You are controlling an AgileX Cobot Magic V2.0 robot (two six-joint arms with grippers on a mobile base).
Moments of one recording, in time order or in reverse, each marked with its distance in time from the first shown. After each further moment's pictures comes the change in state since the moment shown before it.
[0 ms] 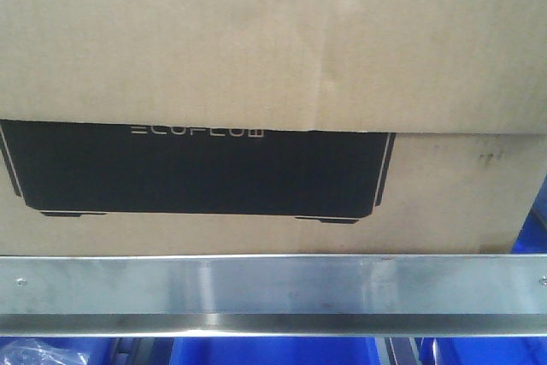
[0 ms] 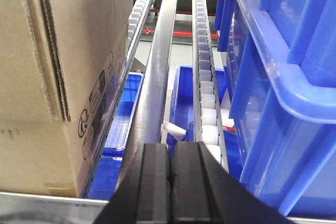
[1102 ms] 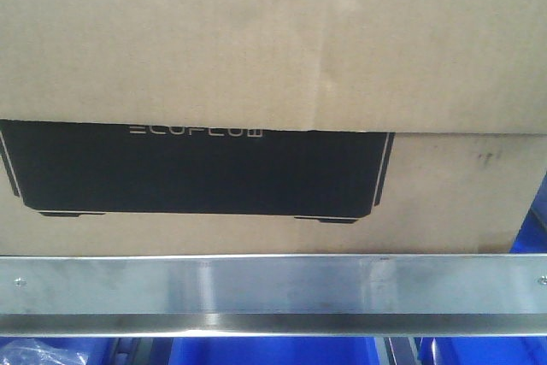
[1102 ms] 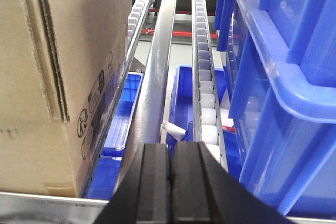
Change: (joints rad) left arm 0.000 0.068 -0.310 -0.054 0.166 0.000; right arm 0.000 0.000 0.000 0.000 0.000 0.000
